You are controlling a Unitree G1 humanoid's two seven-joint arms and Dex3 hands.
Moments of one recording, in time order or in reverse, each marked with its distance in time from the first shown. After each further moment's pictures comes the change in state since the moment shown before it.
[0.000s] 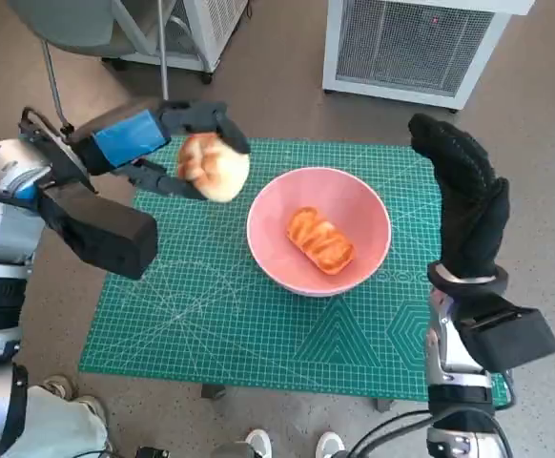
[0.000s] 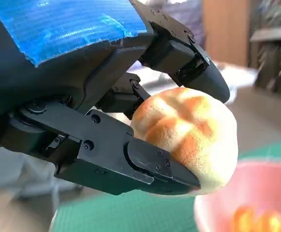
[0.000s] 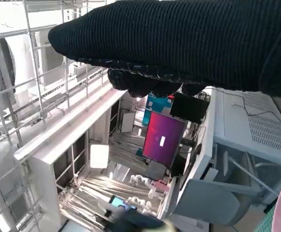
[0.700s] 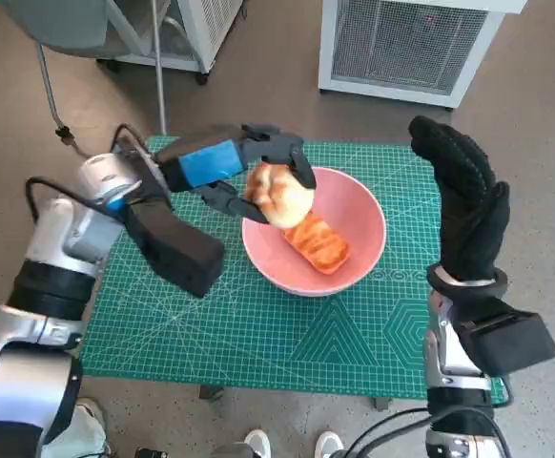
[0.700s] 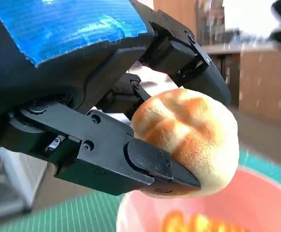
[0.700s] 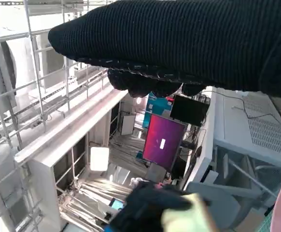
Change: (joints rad) left arm -0.048 -0.169 -0.133 0.170 0.099 -0.012 0.024; right arm 0.016 0.001 -0.002 -0.015 -0.001 -0.001 -0.001
